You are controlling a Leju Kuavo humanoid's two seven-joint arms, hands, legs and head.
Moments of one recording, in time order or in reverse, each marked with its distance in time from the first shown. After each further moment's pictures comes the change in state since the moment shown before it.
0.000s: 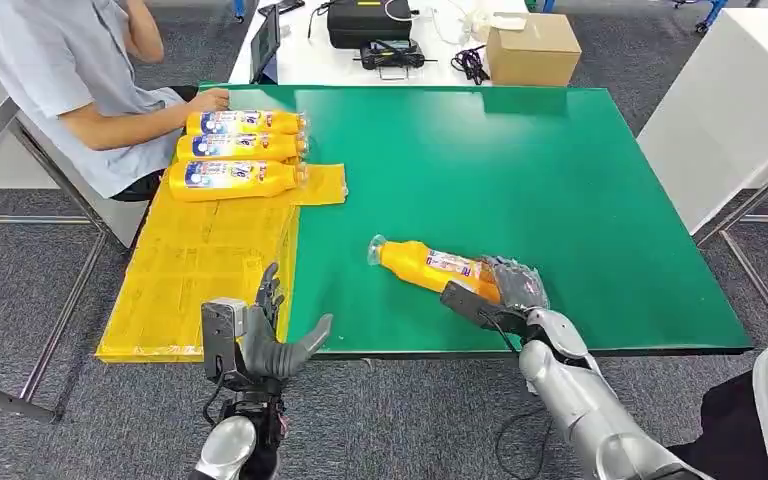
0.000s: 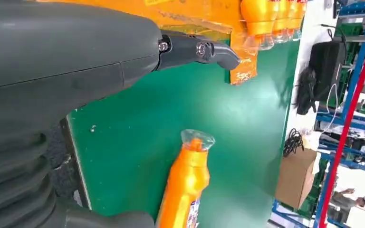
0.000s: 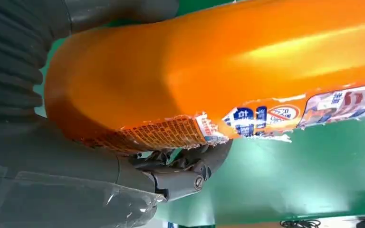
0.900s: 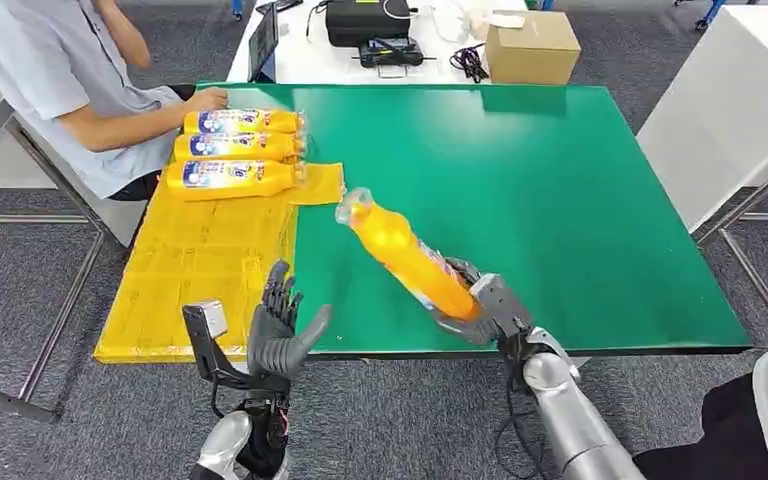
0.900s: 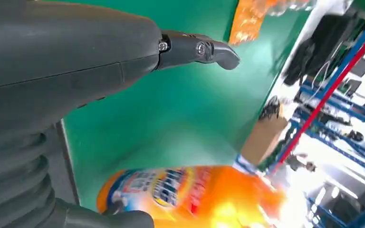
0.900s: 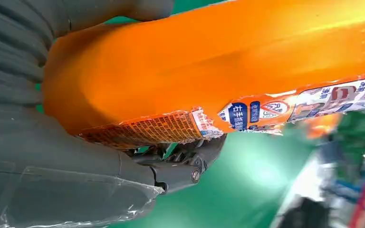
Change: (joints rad) left arm -0.017 -0.010 -0.008 0.024 0.375 -0.156 -0.084; right arm 0.182 0.056 -0.114 -0.335 -0.649 0.351 -0.316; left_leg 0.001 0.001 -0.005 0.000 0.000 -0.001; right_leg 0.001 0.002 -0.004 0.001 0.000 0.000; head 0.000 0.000
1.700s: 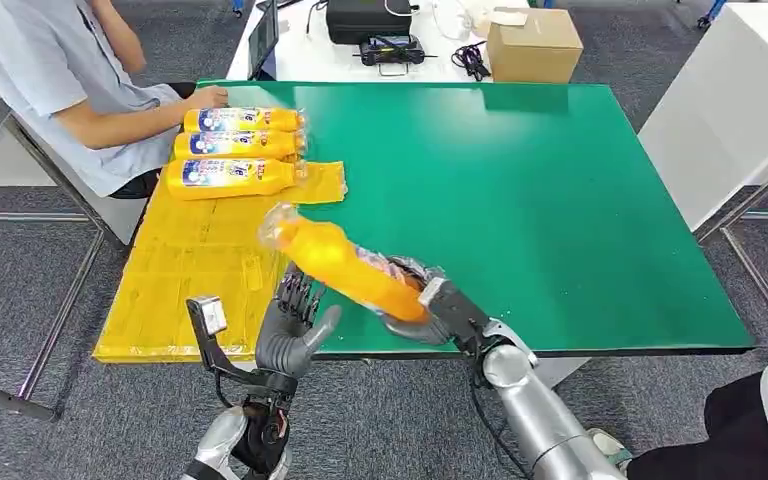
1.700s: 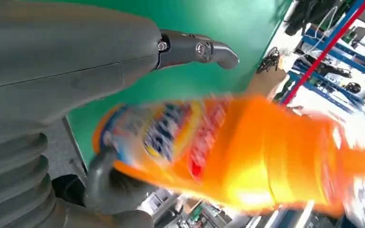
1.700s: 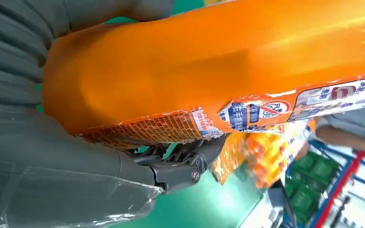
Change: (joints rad) left arm -0.021 0.022 -0.031 -0.005 0.081 -0.156 0.013; right arm -0.053 0.066 0.172 -0.008 0.052 -0.015 -0.012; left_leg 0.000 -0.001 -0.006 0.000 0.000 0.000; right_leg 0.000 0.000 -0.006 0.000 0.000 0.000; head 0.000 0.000
